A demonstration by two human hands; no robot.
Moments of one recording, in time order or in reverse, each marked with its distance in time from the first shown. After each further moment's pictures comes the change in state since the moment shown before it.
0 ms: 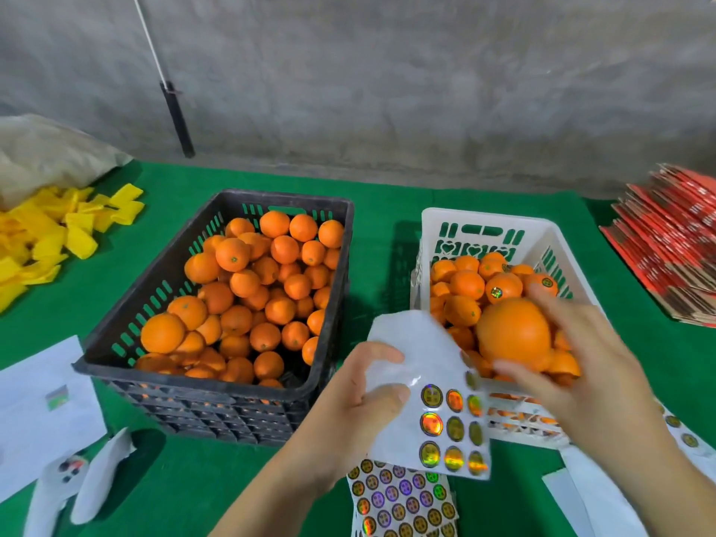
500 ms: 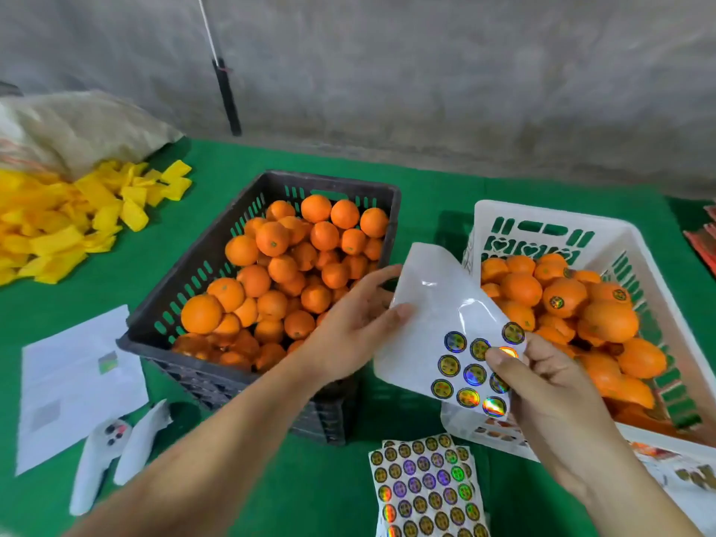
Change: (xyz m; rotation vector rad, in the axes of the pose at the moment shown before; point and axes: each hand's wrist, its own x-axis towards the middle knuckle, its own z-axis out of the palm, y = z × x) left_hand 0.089 -0.015 -0.078 0.103 0.094 0.225; right_hand 0.020 -0.017 0.090 1.177 -0.259 0.557
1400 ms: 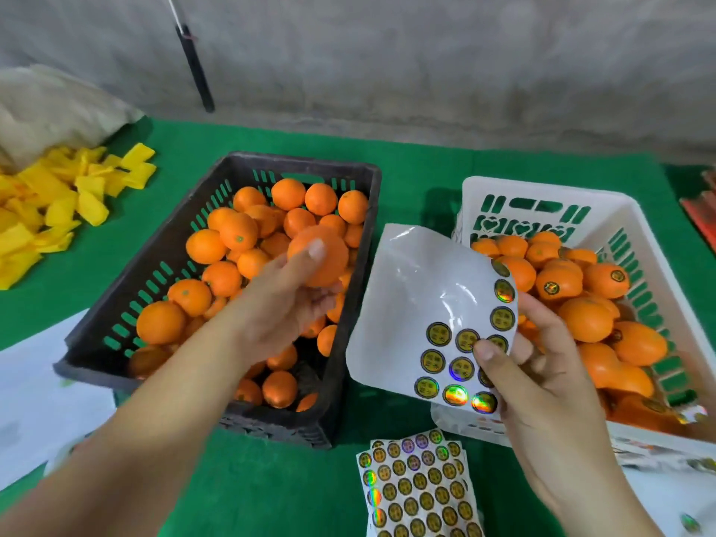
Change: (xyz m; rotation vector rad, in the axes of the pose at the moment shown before) left_hand 0.025 0.007 -0.054 -0.607 0.070 -0.363; right_hand 0.009 0.007 0.012 0.081 0.131 -0.186
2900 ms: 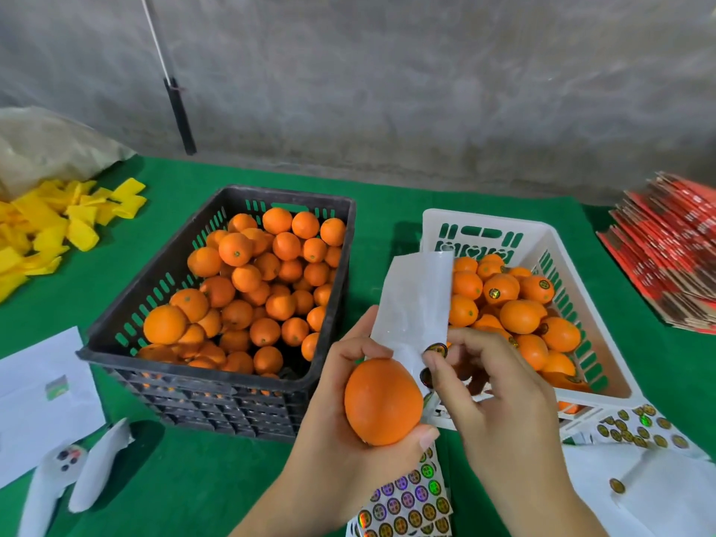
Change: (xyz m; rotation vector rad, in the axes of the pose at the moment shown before) left_hand -0.153 -0.069 0.119 0.360 -0.050 0.607; right_hand -0.078 -0.038 0.016 -0.943 0.101 -0.609
